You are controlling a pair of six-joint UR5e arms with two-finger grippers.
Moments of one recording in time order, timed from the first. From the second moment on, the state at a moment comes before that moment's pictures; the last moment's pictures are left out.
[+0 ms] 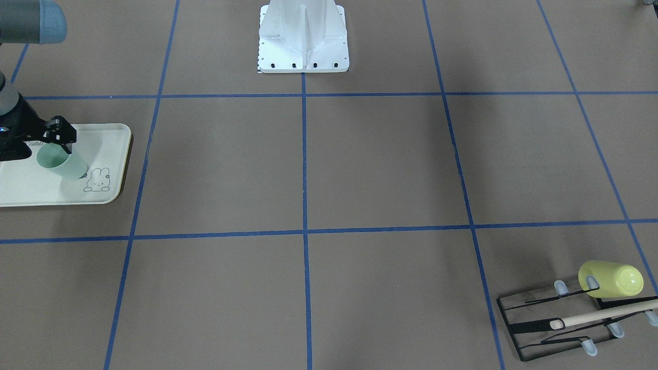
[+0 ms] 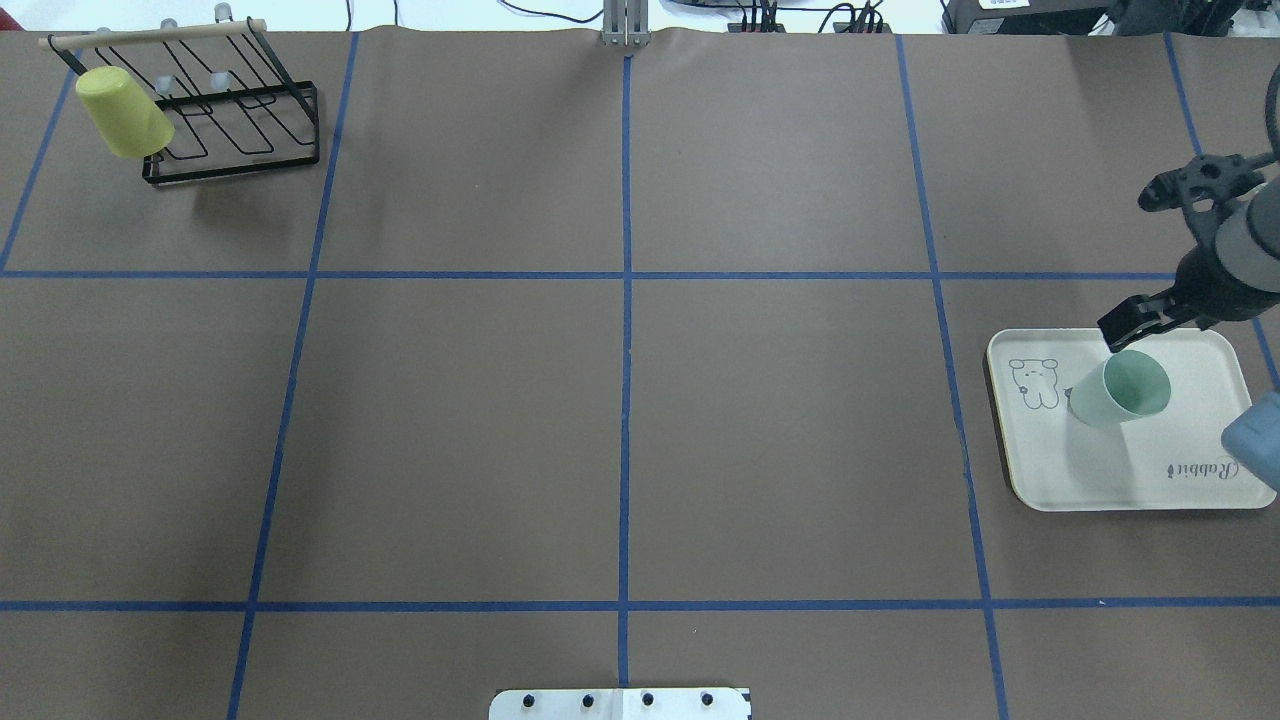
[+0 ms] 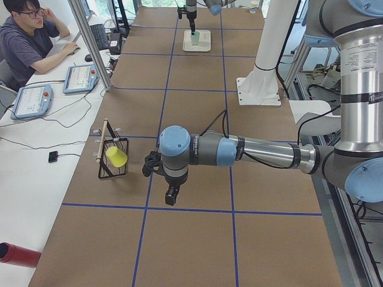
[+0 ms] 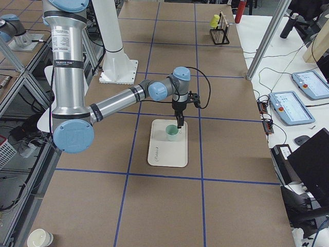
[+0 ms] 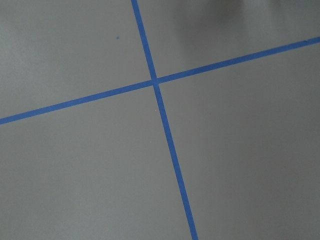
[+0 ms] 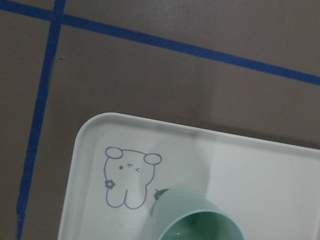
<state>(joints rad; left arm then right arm) -1.60 -1.44 -1.80 -1.51 -2.35 0.23 1.04 -1.55 1.98 -1.65 2.08 0.41</state>
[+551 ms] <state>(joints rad) -1.61 -1.40 -1.82 -1.55 -2.35 0.23 1.32 -1.57 1.91 -1.73 2.23 0.01</state>
